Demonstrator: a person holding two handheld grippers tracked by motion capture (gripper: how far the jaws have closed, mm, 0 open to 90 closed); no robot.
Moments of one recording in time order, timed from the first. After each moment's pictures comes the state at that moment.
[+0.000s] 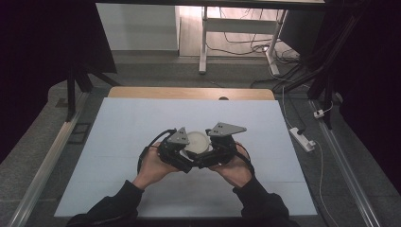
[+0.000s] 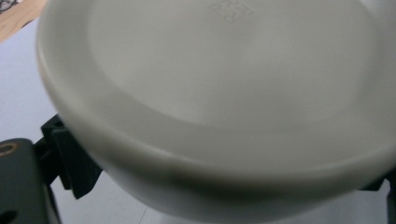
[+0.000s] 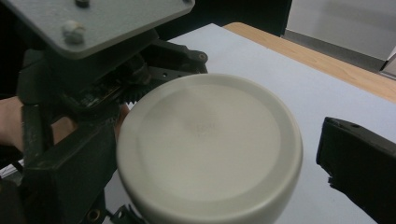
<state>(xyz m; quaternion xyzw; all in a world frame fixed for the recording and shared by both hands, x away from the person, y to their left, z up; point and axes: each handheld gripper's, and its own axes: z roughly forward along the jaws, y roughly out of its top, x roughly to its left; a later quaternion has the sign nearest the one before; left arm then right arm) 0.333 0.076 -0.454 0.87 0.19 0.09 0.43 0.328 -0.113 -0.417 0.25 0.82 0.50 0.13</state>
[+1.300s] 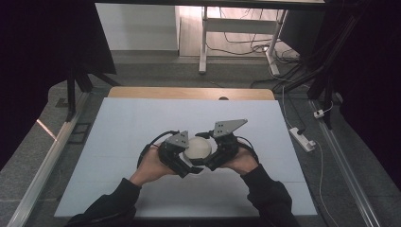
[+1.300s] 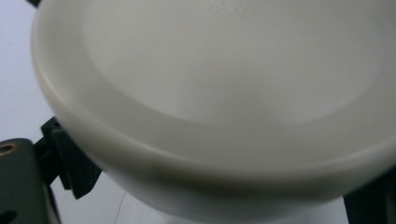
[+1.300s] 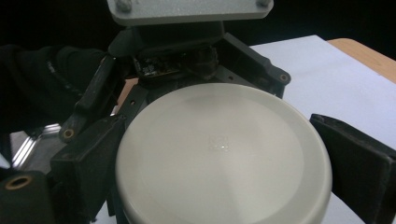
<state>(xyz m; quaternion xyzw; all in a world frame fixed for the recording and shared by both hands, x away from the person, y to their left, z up) 0.335 0.077 -0.453 0.88 0.12 0.03 0.45 0.353 -0.126 -0.423 0.07 0.84 0.54 0.00</state>
